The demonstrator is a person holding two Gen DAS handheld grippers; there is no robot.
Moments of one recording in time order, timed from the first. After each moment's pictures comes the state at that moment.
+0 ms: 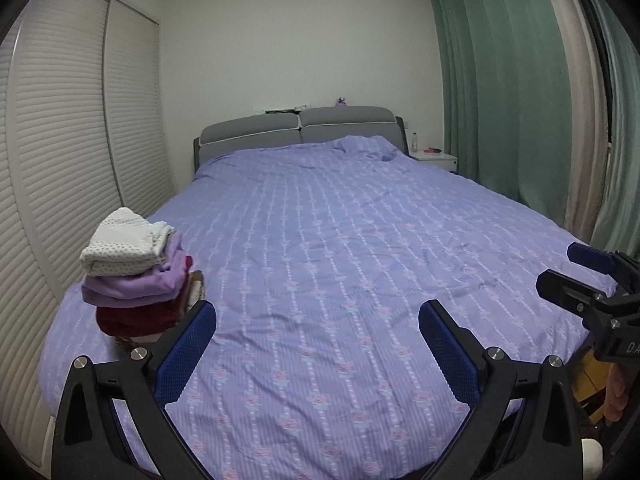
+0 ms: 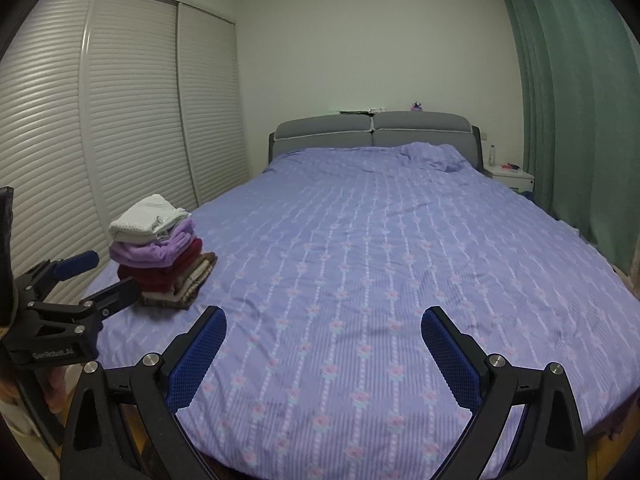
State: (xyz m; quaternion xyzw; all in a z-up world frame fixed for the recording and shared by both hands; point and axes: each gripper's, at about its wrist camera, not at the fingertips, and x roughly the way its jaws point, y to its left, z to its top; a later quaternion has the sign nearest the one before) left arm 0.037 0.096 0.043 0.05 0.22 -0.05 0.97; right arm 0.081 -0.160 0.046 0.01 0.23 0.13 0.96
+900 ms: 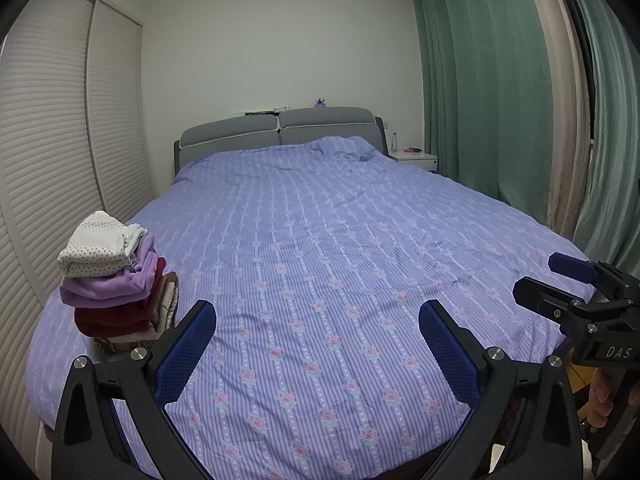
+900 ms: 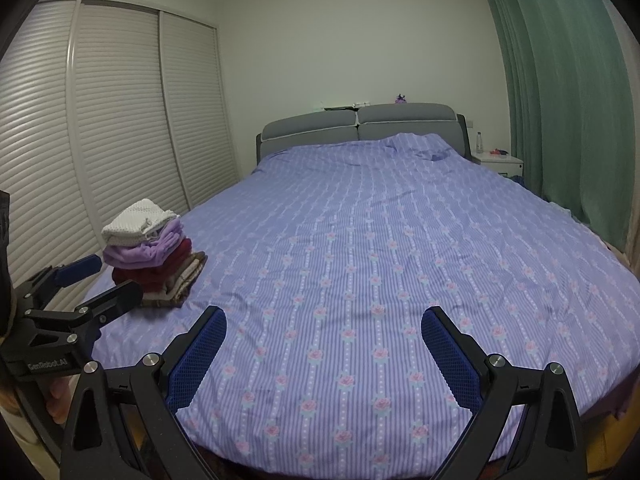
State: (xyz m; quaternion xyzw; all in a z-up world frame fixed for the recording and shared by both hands) left arm 0.024 0.070 0.044 0.05 0.23 -0.08 0.97; right arm 0.069 -0.190 0.033 0.04 0.24 0.12 0.96
